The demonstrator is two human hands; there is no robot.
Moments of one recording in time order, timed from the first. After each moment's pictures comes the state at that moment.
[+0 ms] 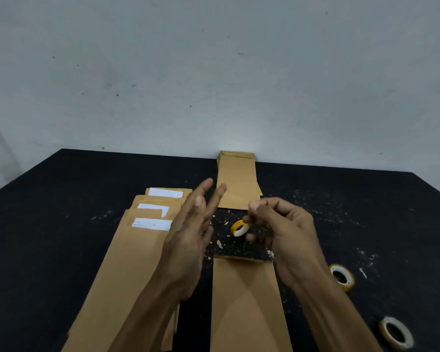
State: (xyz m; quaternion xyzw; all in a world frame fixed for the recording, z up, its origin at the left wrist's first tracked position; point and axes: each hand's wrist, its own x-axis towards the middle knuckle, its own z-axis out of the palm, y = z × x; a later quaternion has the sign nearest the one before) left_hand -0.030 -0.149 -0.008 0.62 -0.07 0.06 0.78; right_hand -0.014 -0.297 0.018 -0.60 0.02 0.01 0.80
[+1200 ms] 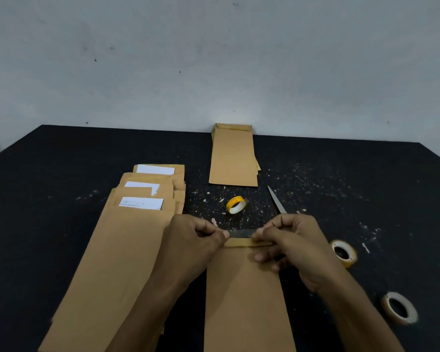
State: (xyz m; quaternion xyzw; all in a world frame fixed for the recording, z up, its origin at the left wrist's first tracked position) left_hand -0.024 -0.153 -0.050 0.83 0.07 0.04 0.56; right_hand -0.014 -0.334 -0.029 -0.74 0.10 0.12 0.65
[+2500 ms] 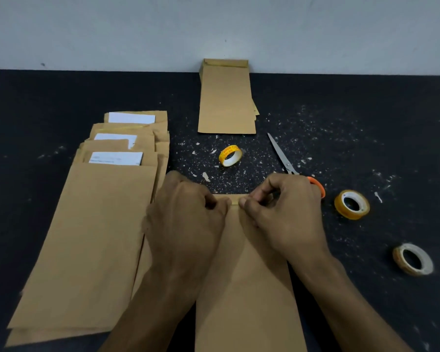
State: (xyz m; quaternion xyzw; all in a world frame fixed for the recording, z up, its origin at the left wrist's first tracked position) left_hand -0.037 -0.181 -0.059 0.94 0.13 0.15 0.28; right_hand -0.018 -0.319 -0.068 -0.90 0.04 -0.07 0.42
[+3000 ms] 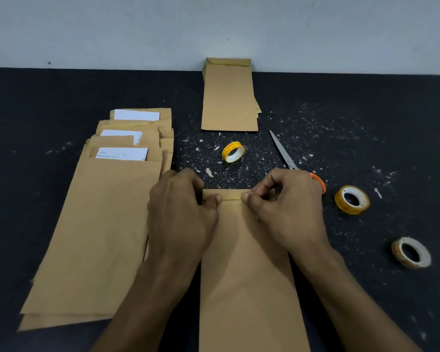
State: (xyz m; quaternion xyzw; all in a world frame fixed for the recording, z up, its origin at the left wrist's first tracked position) left_hand -0.034 -0.169 -0.067 0.92 0.13 0.15 0.35; right_hand -0.020 -0.319 -0.067 -0.90 0.03 -0.08 0.42
